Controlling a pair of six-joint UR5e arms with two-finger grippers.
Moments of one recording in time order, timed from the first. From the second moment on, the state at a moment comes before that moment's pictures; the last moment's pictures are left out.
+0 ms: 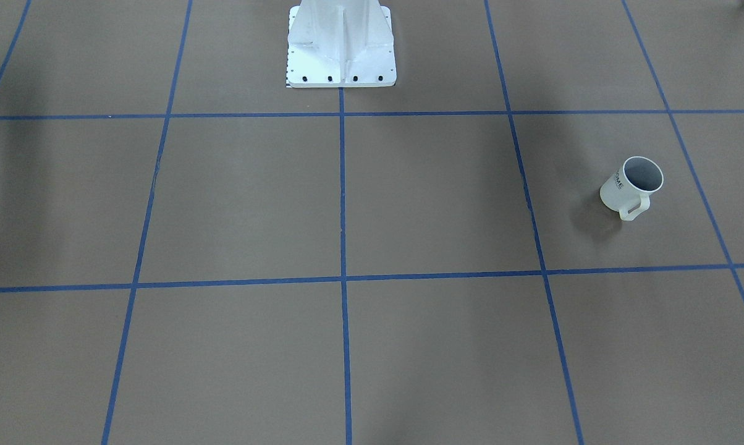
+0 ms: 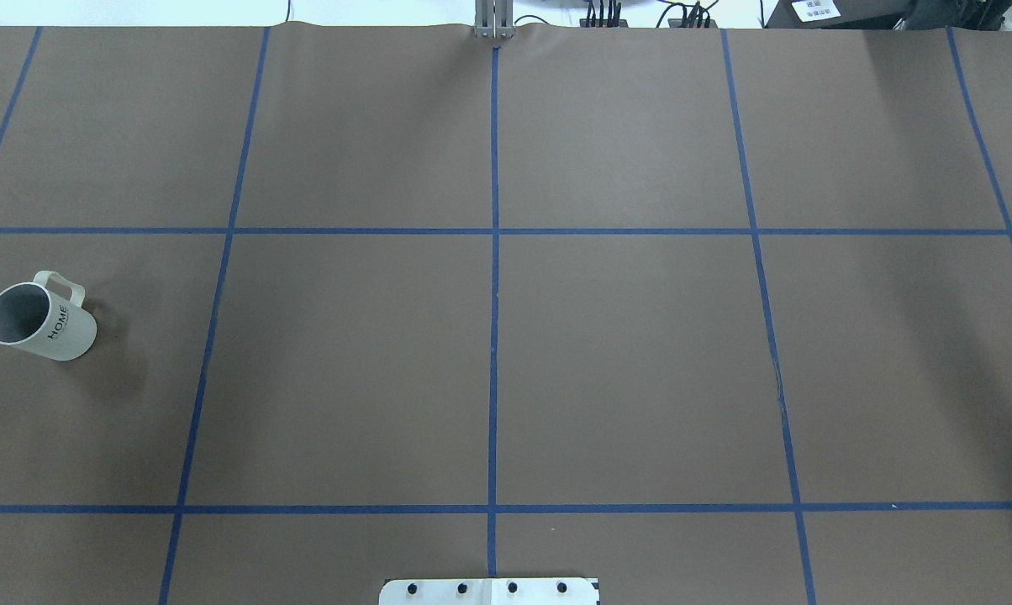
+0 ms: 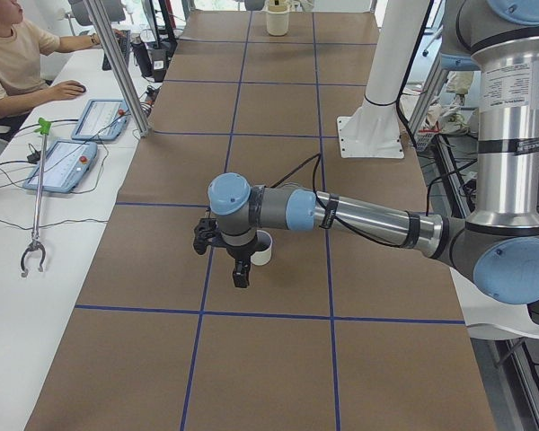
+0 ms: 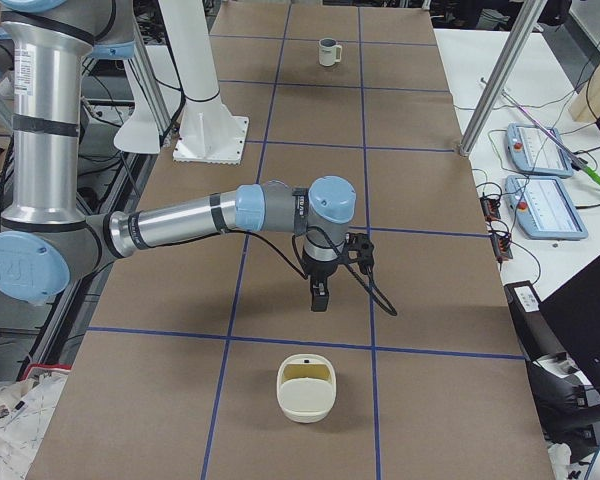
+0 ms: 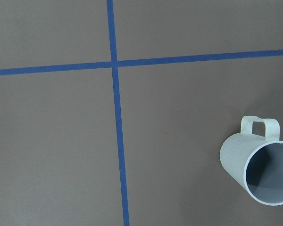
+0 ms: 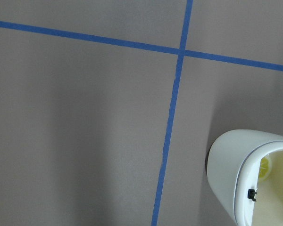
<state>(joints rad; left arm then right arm) -1.48 -1.51 -1.85 -1.41 -2.37 -0.02 1.52 -1.68 1.93 -1.85 2.28 -0.10</state>
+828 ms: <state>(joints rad) -1.47 -1.58 -1.74 -1.51 -2.36 -0.01 1.52 -1.69 1.93 -1.85 2.30 -0.10</state>
